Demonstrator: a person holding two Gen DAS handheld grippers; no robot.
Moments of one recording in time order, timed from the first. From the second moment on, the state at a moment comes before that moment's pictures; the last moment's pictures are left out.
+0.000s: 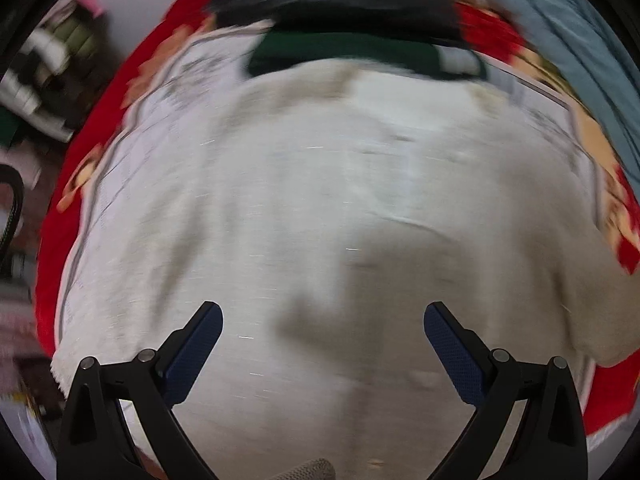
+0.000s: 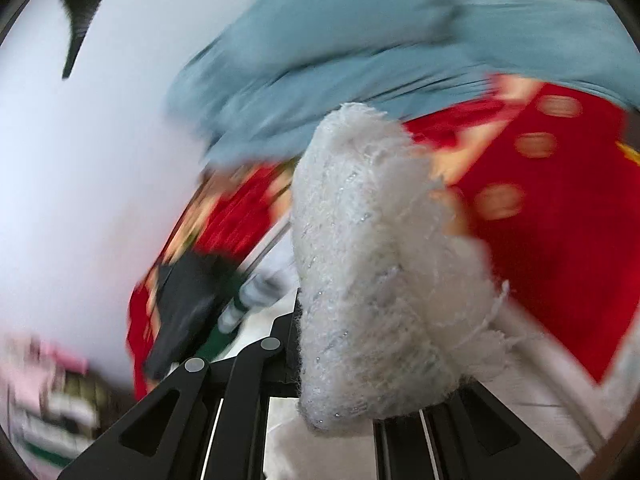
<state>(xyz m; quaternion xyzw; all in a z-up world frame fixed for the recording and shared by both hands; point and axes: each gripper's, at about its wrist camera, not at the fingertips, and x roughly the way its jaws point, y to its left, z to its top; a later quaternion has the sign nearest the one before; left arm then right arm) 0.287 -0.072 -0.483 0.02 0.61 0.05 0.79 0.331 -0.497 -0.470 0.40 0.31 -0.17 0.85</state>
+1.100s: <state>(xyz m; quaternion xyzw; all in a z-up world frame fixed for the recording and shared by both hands) 0.096 0.341 -0.615 -0.50 0.52 0.36 0.59 0.446 -0.215 -0.621 0.23 0.64 0.10 0.73</state>
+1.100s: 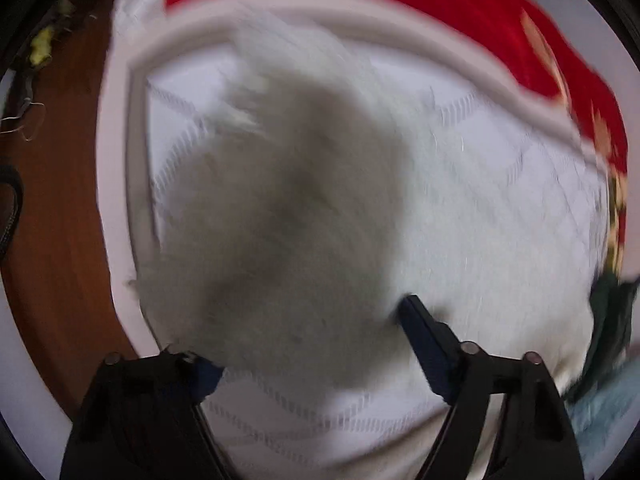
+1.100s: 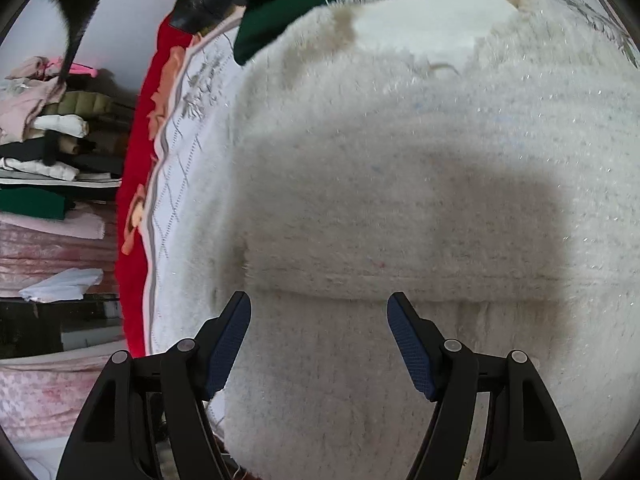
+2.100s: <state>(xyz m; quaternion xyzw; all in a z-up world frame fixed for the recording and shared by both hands) 0.294 0.015 -0.379 -0.06 0.42 -0.03 0.91 0.404 -0.338 -0.610 0.35 0.60 0.01 0.72</state>
